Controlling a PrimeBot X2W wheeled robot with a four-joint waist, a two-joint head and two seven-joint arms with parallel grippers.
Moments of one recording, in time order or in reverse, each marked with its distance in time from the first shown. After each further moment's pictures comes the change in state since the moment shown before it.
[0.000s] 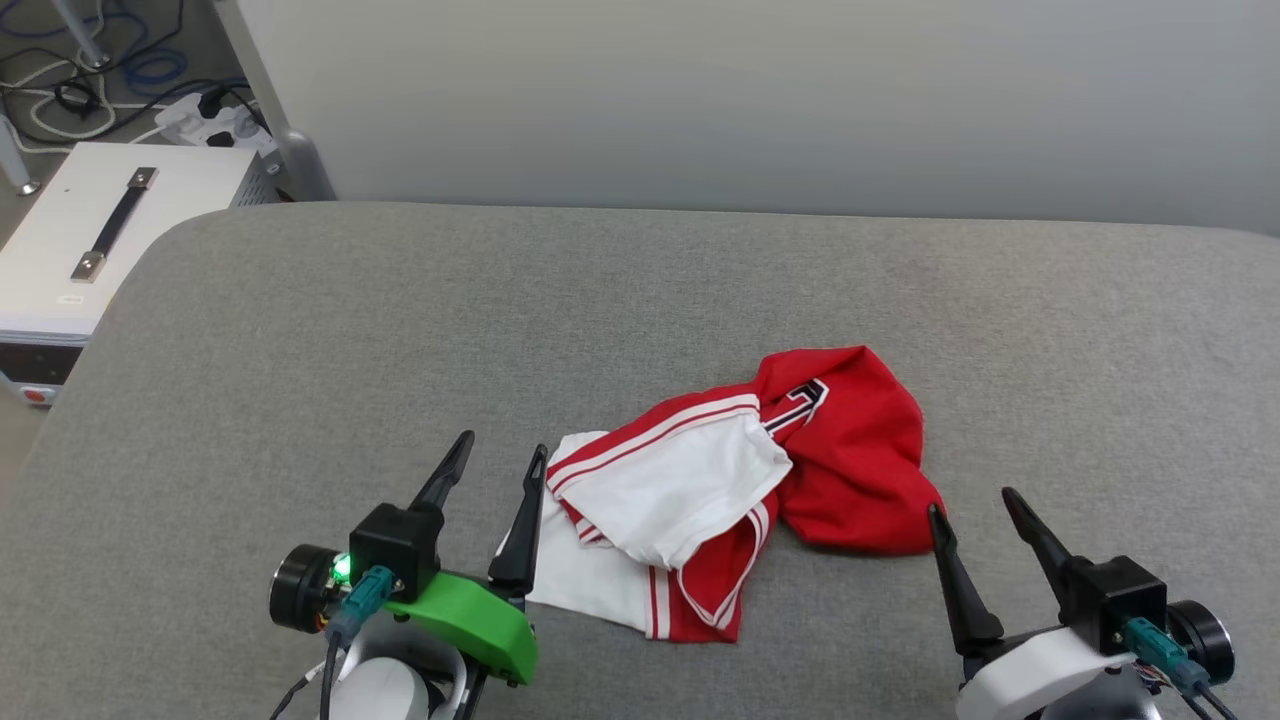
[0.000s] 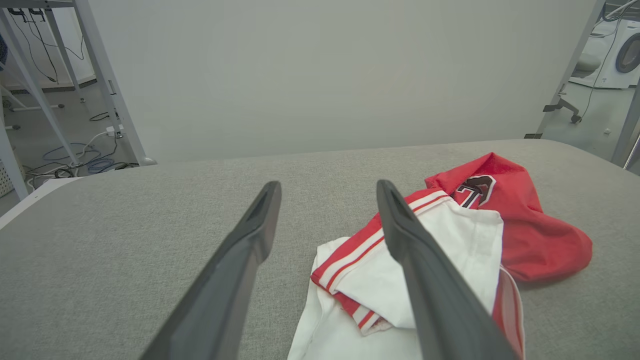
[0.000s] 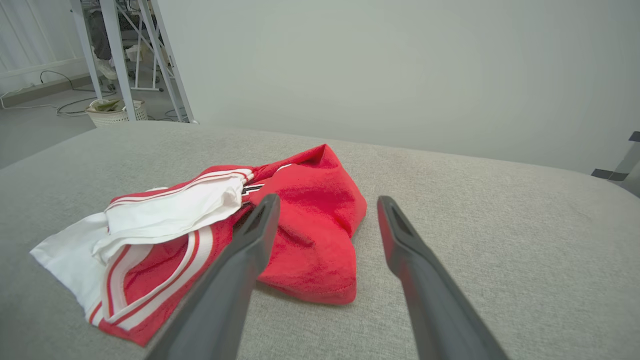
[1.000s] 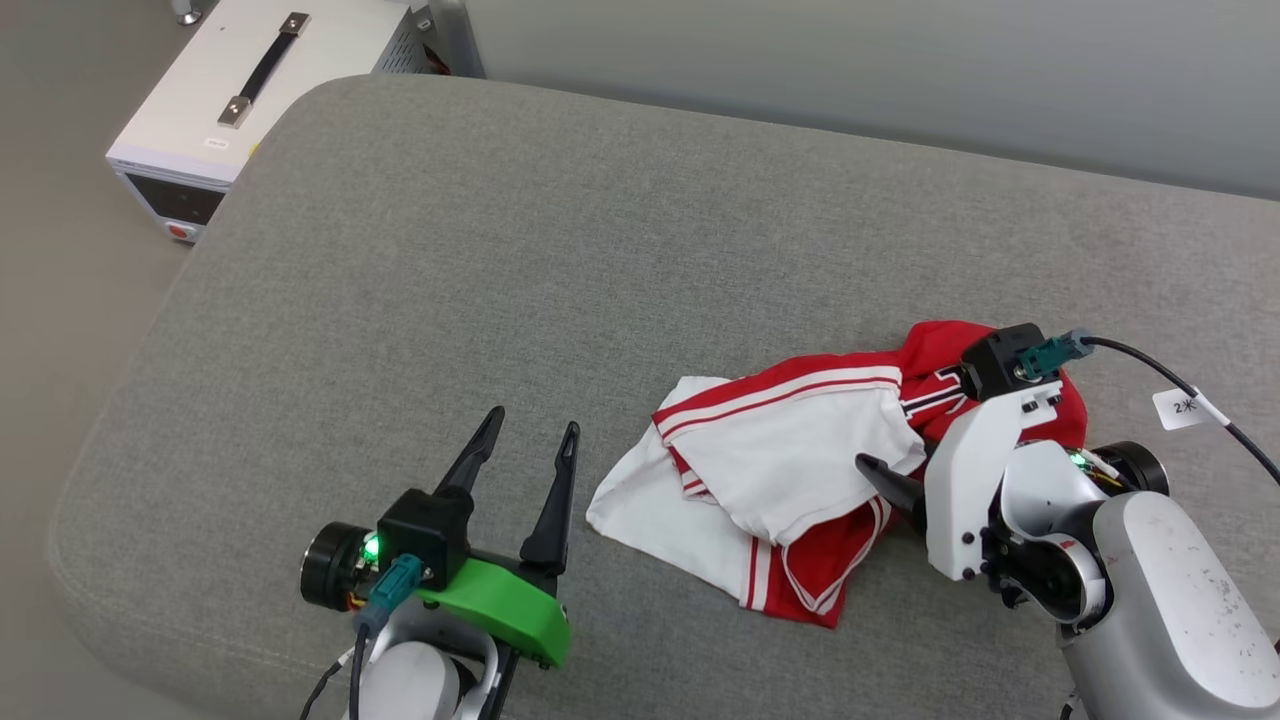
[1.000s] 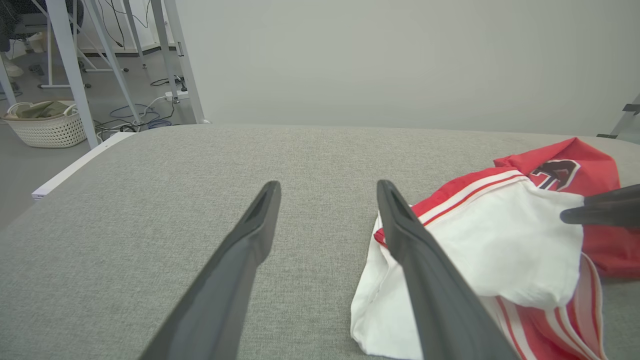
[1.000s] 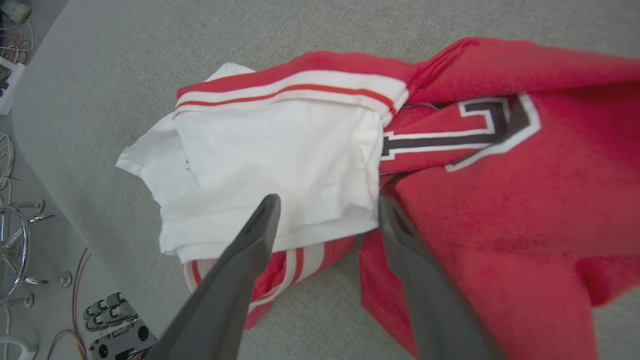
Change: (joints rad) left arm 0.006 -0.122 0.093 -0.019 0.127 -0.086 0.000; right arm -0.406 -0.114 0.164 0.093 0.379 0.000 0.937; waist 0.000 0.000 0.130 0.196
